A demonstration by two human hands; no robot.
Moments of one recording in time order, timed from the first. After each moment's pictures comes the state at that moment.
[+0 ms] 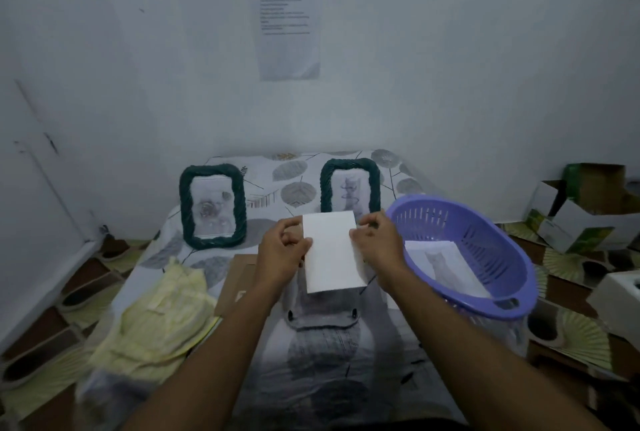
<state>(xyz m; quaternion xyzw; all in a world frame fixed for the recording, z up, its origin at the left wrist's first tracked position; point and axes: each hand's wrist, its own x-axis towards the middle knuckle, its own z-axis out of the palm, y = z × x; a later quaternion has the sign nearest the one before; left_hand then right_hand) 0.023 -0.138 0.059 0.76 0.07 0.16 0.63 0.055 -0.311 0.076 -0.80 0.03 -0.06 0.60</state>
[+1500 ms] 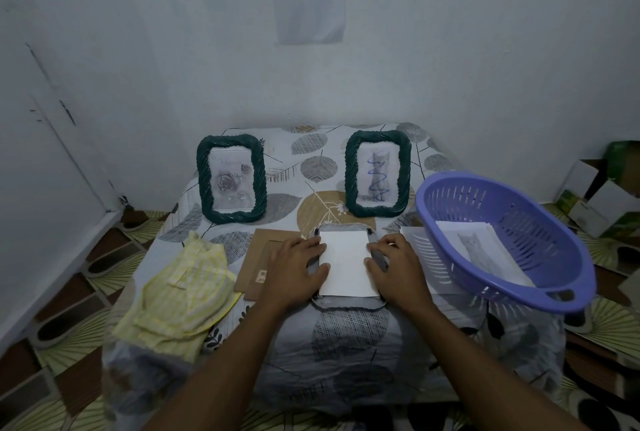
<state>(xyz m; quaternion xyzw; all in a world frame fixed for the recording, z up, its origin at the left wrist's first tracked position) 0.007 -0.103 -0.012 0.96 -0.04 0.08 0.27 0.041 -0.317 -0.019 -0.92 -0.14 -0.15 0.34</state>
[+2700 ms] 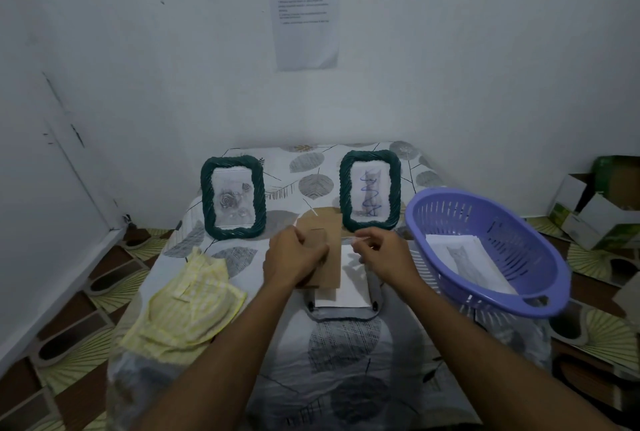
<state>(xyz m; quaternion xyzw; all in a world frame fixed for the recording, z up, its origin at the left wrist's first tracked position) 0.011 -0.128 0.064 0.90 0.18 0.10 0.38 0.043 -0.306 0.048 -0.85 -0.10 -0.03 0.52</state>
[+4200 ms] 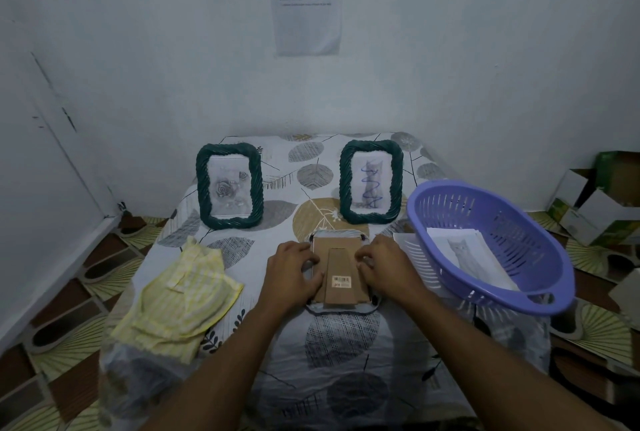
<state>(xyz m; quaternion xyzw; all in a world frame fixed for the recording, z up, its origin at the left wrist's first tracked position) 0.004 -0.110 -0.006 0.95 -0.03 0.16 0.27 0.051 -0.315 0.013 -0.96 -0.19 -0.05 0.21</state>
